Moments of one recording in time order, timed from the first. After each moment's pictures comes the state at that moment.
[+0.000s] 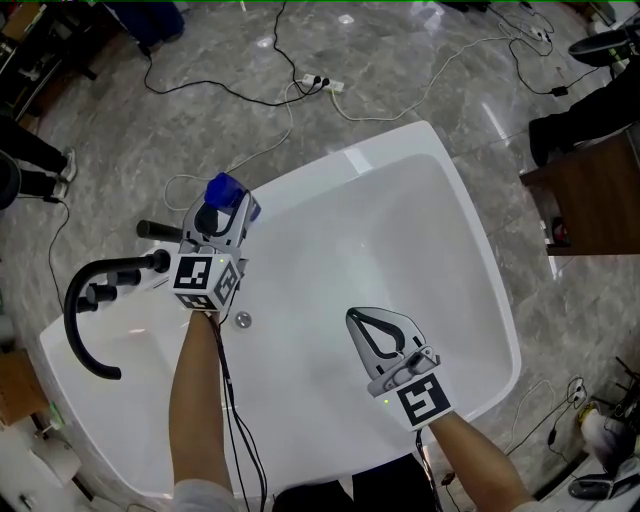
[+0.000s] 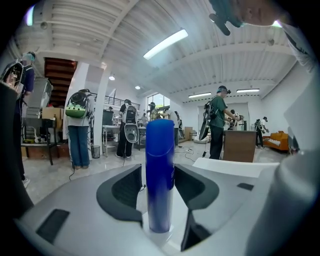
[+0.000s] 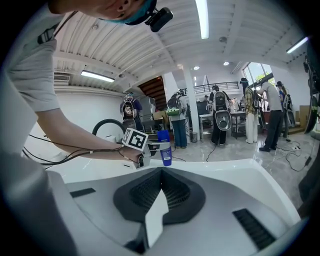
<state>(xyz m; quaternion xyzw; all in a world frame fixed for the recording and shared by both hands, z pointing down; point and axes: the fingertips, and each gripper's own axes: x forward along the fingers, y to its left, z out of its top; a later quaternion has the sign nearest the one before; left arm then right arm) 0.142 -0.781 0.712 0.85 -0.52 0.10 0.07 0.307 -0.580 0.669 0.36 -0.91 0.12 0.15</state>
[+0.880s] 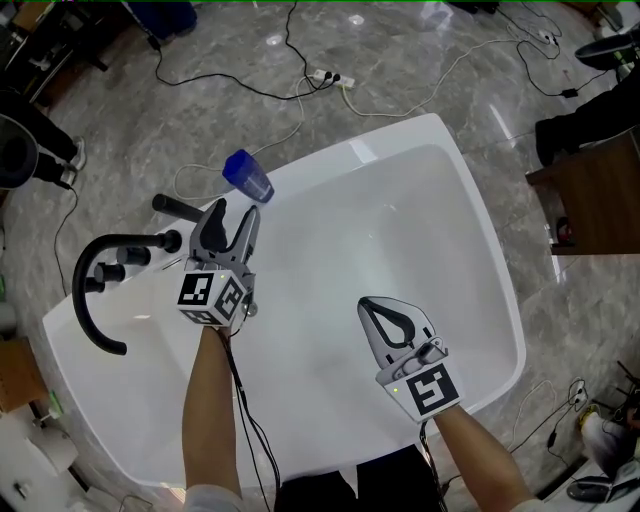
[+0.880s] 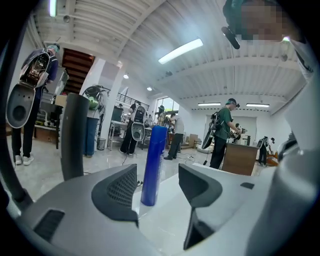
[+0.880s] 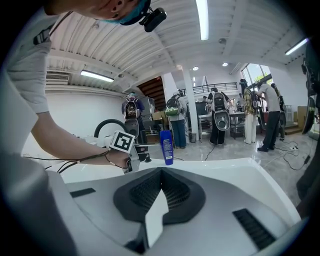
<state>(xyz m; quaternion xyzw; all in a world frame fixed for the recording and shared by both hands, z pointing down) 0.120 -0.719 0.709 0.83 -0.54 0.05 0.13 0.306 -0.562 0.664 0.37 -0.91 0.12 0.15</state>
